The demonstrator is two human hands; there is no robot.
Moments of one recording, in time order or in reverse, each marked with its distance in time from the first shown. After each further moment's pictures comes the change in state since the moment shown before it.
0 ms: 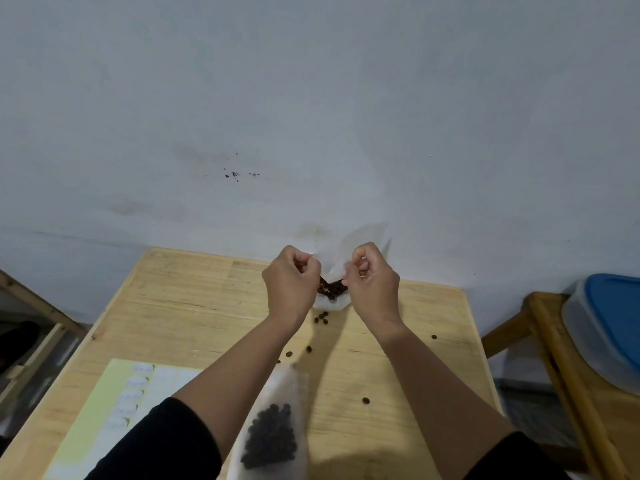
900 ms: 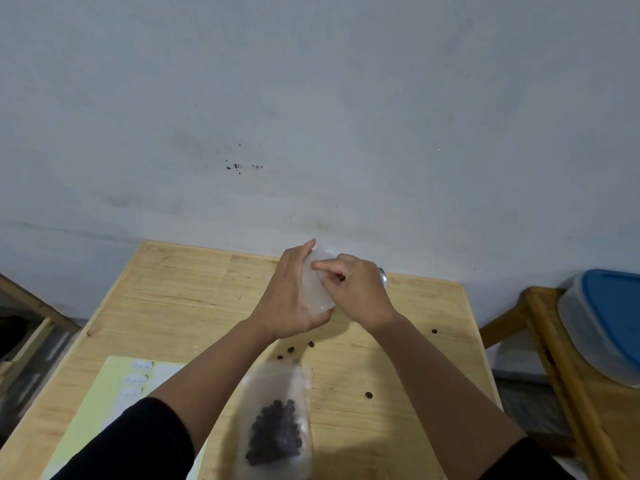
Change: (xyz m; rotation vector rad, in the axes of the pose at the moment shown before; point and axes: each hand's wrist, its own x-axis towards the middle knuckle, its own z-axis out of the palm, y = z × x) left_hand 0.012 -0.051 -0.025 0.193 -0.495 0.528; right_hand -0.006 -0.022 0.011 -0.230 -0.340 -0.177
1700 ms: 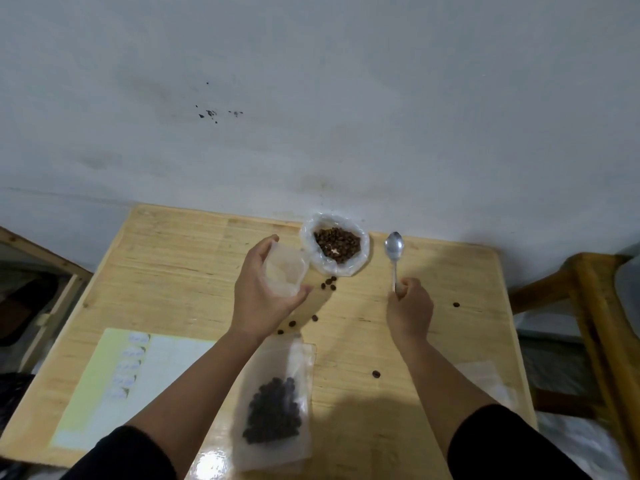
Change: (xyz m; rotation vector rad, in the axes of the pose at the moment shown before) left_hand -0.027 -0.032 0.021 0.000 0.284 -0.354; right_hand -0.030 0.168 0.048 -0.114 0.272 0.733
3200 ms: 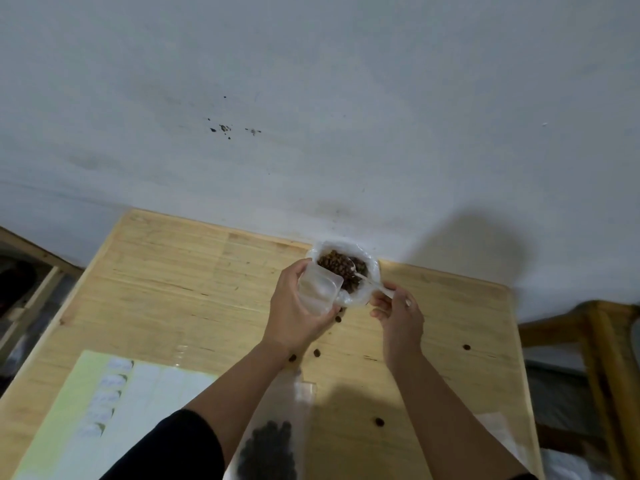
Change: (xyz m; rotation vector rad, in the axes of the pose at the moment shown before) left_hand 0.032 -0.021 0.051 -0.165 -0.140 -0.147; right_hand 0.011 -0.054 0.017 0.957 -0.164 0.235
